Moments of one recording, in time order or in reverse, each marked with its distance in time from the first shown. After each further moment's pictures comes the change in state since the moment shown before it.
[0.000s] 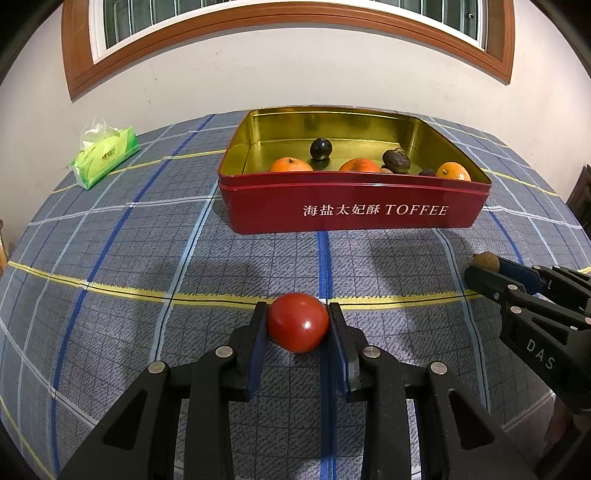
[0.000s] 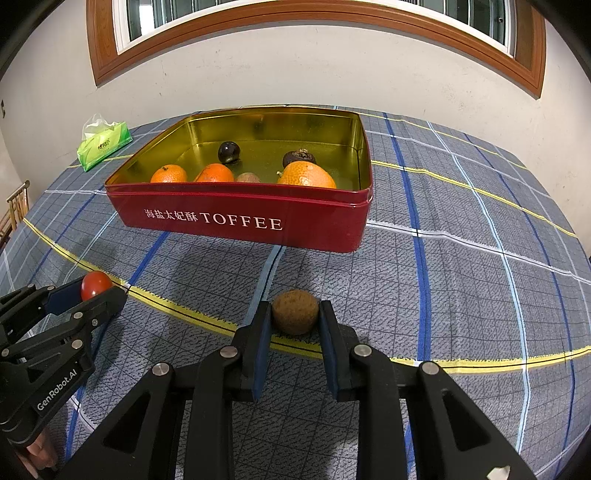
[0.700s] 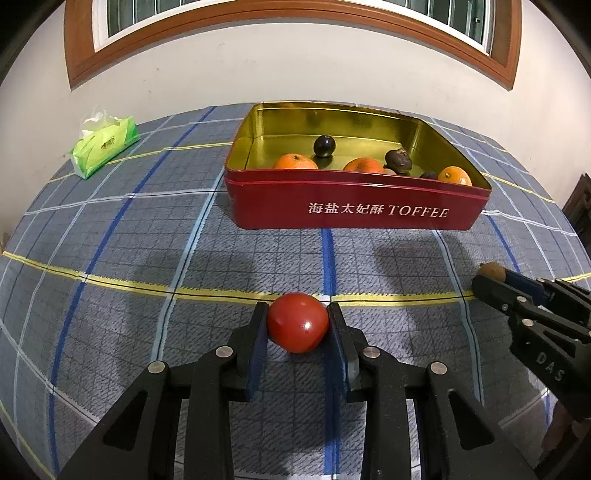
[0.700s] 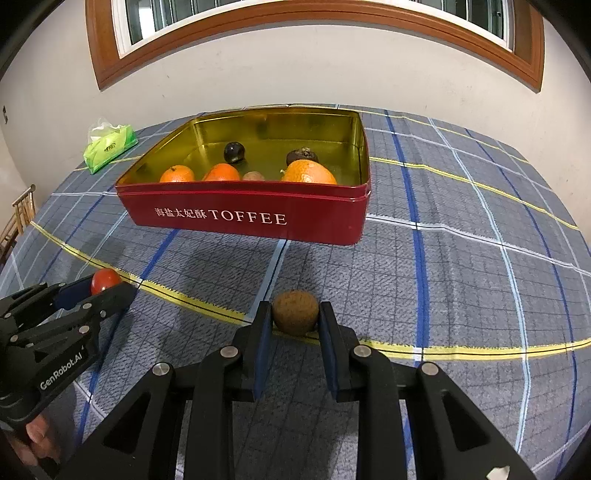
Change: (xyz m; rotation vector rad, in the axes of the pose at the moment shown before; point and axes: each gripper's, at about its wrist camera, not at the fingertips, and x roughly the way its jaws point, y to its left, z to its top) left arm 0.000 0.008 0.002 -0.032 0.027 -0.024; right arm -0.011 -0.003 -0.003 0.016 0.007 0.027
